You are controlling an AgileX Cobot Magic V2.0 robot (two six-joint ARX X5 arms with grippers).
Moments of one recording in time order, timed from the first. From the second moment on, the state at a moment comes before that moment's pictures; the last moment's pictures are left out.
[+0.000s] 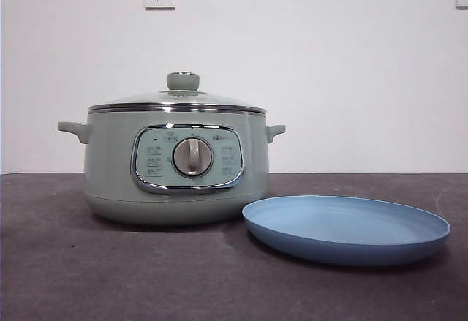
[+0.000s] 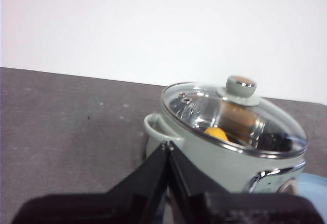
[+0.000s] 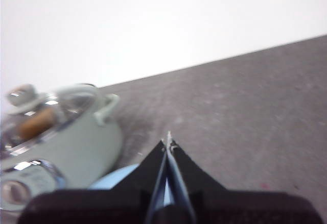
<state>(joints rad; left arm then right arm) 0.06 0.03 0.21 -0.18 0.29 -0.22 0.05 0.08 0.18 -0.13 -0.21 0.27</state>
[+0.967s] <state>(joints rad) 0.06 0.49 0.86 -0.76 0.65 -0.08 0.10 0.86 1.02 -0.88 -0.73 -0.16</state>
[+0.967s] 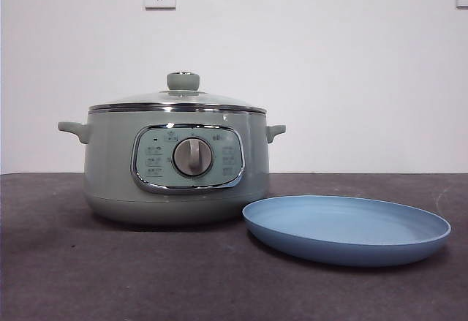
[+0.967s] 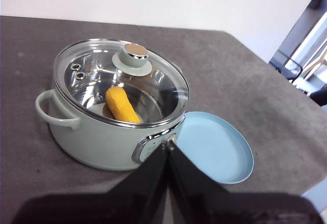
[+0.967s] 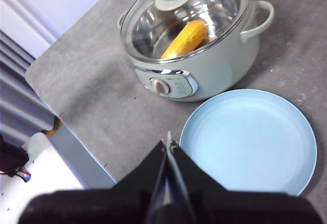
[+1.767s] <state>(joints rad) 0.06 0.66 0.89 -0.63 0.65 -0.05 0.10 0.86 1.02 -0.88 -0.73 -0.18</state>
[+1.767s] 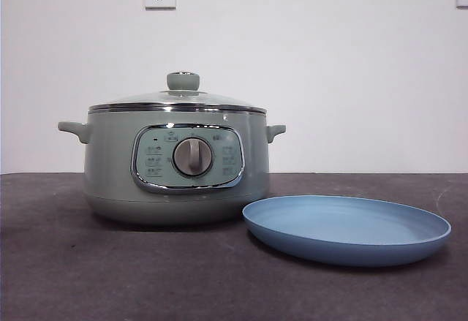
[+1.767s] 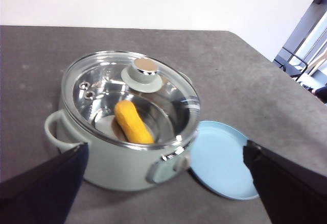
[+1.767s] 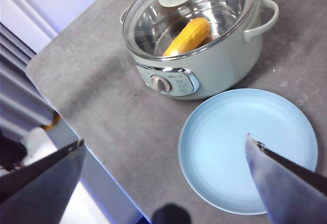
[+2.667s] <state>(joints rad) -0.33 1.46 1.26 -0.19 0.27 0.01 0.10 0.86 1.02 -0.87 -0.73 -0.17</state>
